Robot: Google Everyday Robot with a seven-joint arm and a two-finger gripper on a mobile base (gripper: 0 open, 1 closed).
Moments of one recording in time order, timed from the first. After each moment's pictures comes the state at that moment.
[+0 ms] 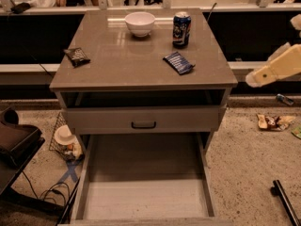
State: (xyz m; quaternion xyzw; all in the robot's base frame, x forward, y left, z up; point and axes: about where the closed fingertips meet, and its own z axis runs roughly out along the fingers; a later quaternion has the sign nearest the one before) arm 0.505 -0.254 0.996 -0.41 0.82 0.02 0.40
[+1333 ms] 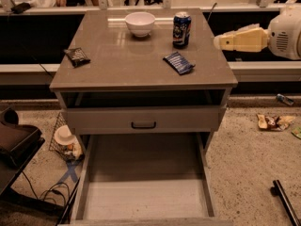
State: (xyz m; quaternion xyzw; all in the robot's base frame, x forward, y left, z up) arm 0.591 -0.236 1.014 -0.22 0.77 0.05 0.60
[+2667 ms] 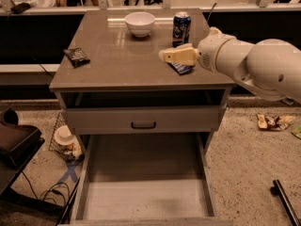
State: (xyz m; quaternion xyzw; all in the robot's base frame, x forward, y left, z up) arm 0.667 -0.111 0.938 -0.25 0.73 0.15 0.62
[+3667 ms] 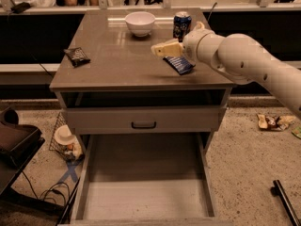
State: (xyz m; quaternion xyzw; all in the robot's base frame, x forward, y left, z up) arm 0.761 -0.092 0.911 -0.27 0.71 0.12 0.64
